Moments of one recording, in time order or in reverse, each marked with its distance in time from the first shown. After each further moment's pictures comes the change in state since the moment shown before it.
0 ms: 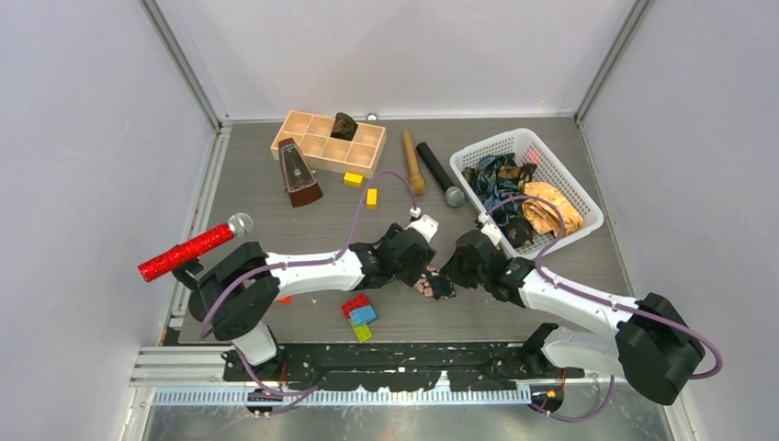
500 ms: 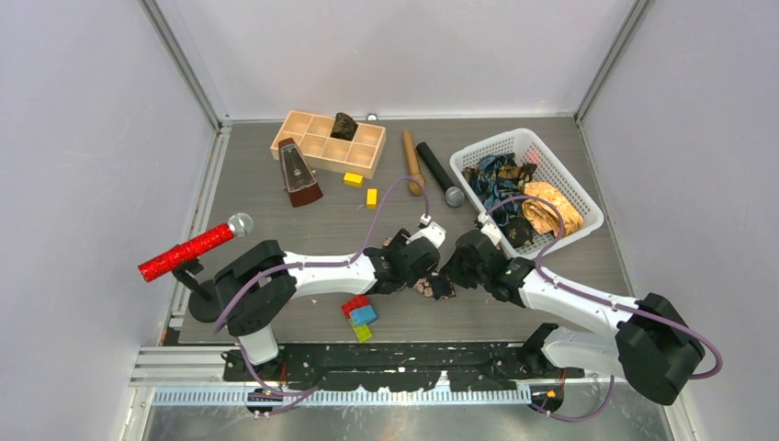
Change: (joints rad) left arm -0.059 0.082 0.048 -0.042 -0.158 0.048; right arm 0.000 0.000 0.000 0.000 -0.005 0.000
